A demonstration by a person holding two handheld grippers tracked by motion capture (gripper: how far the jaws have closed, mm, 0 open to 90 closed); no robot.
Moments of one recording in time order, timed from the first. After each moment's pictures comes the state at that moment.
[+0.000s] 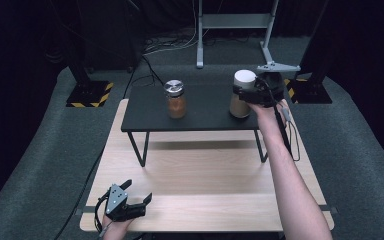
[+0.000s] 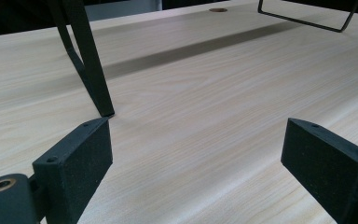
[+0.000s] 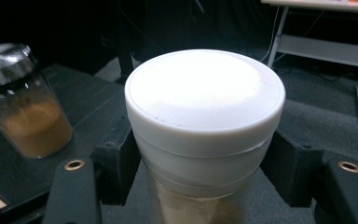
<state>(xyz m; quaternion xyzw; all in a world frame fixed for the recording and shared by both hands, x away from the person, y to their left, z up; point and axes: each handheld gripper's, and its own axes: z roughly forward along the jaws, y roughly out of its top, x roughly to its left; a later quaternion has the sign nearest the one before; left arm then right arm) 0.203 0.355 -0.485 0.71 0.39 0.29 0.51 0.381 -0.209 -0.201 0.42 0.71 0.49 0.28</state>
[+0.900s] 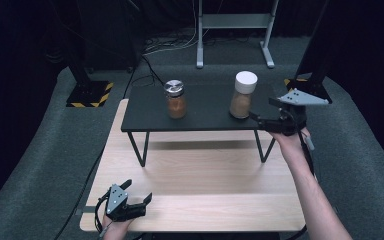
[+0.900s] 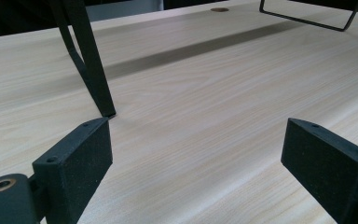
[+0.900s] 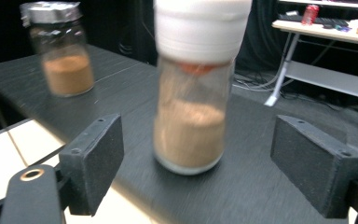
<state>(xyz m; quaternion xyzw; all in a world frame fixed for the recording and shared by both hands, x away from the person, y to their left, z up) 0.202 0.353 -0.485 0.71 0.40 0.29 0.51 0.320 -0.274 -0.255 0.35 0.72 0.52 0.30</state>
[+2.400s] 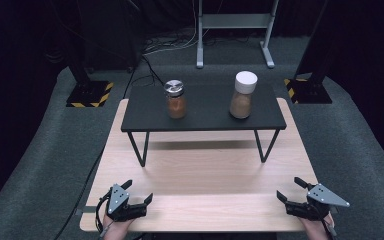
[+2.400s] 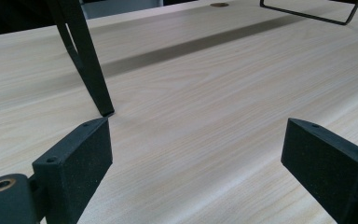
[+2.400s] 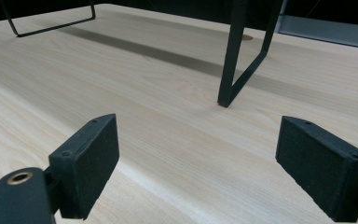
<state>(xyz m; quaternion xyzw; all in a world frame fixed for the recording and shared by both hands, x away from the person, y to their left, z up) 0.203 0.351 -0.483 0.72 0.39 0.29 0.50 0.202 -0.371 -0.467 0.38 0.72 0.51 0.29</state>
